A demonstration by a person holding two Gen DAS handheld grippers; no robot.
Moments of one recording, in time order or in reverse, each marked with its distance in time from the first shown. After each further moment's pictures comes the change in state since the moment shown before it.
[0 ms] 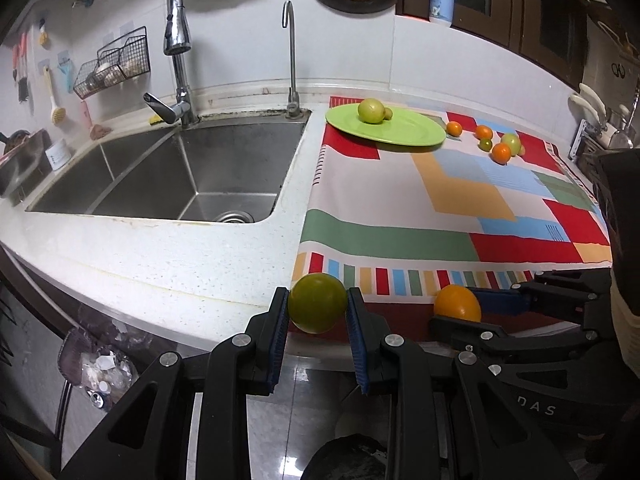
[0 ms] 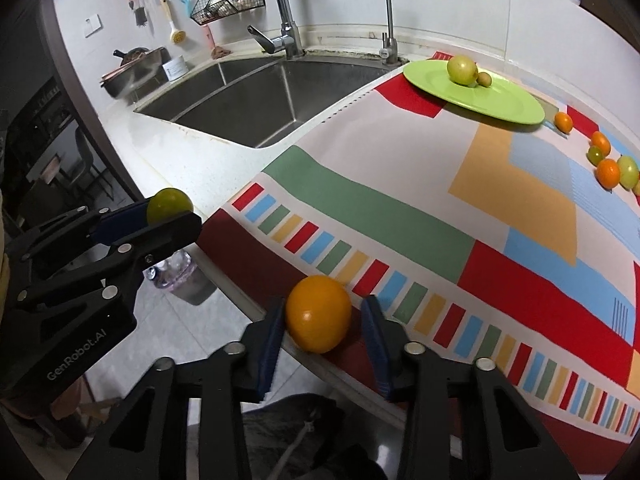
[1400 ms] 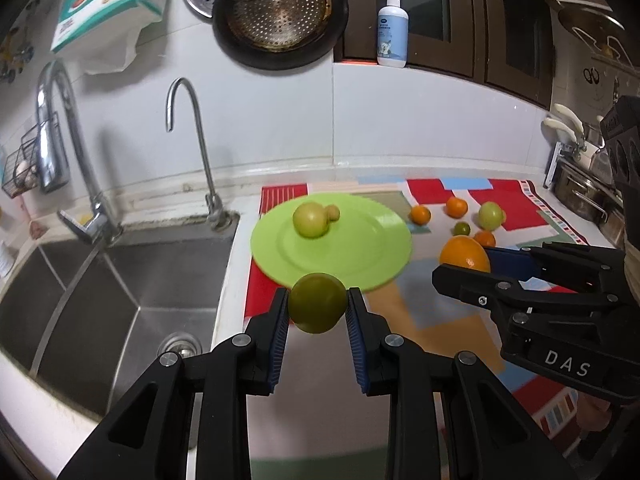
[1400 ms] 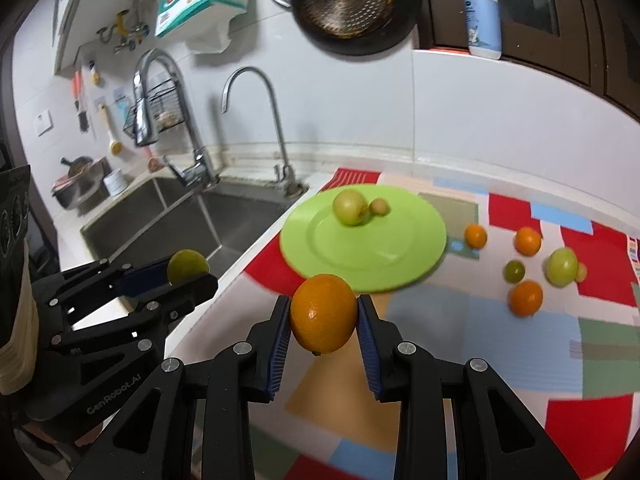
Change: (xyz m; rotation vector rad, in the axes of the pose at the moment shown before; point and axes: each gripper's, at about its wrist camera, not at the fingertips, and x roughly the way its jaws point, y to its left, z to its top) left arm 0.078 -0.053 0.165 0.153 -0.159 -0.139; right arm -0.041 -0.119 0.122 0.132 -0.319 -0.152
